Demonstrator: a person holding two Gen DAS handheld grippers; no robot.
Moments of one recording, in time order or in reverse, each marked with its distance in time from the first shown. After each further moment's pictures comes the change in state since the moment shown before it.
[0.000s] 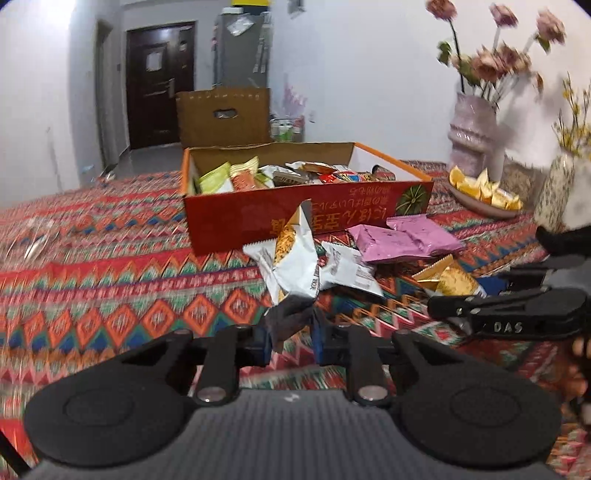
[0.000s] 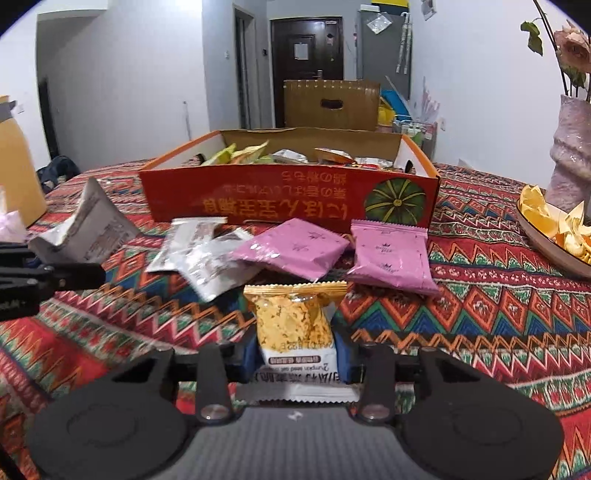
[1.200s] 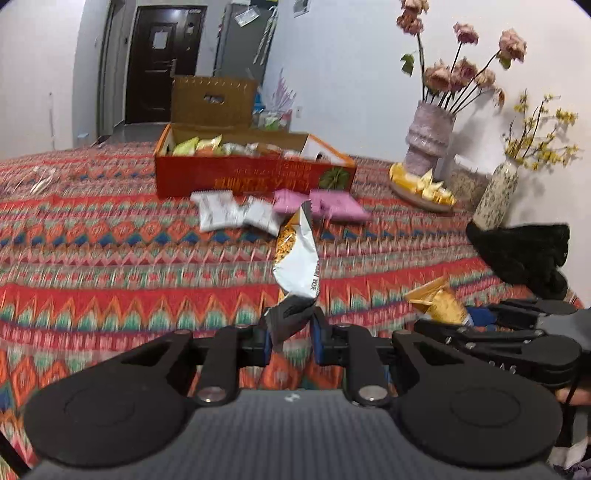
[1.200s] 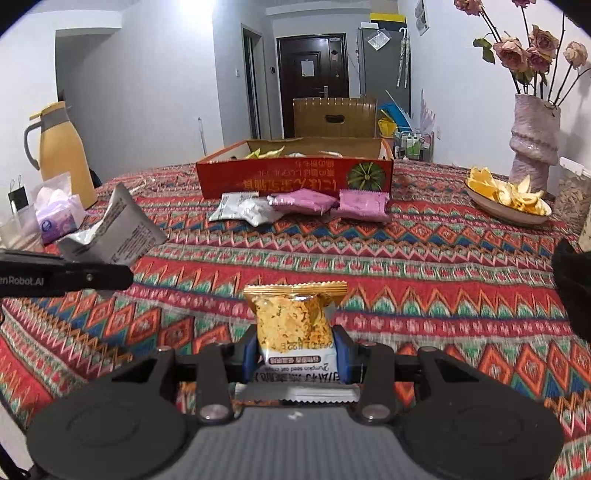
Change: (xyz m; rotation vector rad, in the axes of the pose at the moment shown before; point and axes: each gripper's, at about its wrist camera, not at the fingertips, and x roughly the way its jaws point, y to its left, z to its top) left arm -0.089 -0.067 -0.043 -0.095 0.012 -0.090; right arm -0.133 -0.004 -0.086 0.017 -0.058 0.040
